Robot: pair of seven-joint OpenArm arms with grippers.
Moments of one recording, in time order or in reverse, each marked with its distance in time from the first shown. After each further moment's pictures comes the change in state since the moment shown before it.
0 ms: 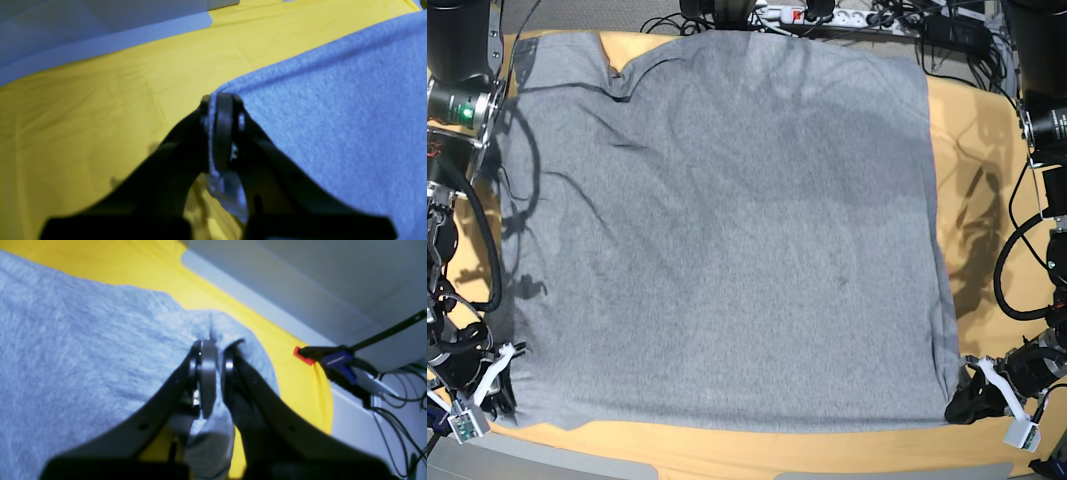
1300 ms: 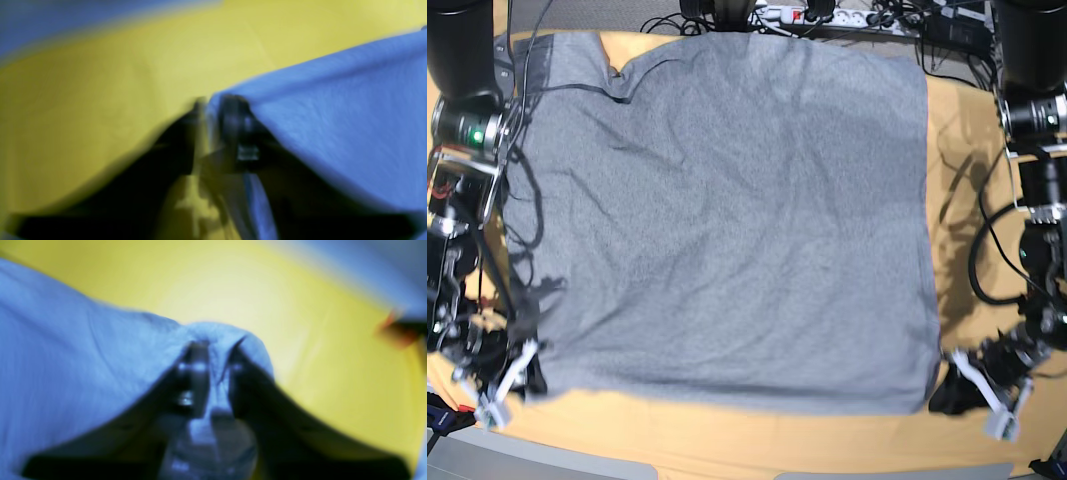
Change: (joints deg) left arm 2.1 4.5 0.1 -1.2 10.4 2.8 -7.5; right arm 7.2 -4.0 0.2 -25.3 -2.9 6.9 11.4
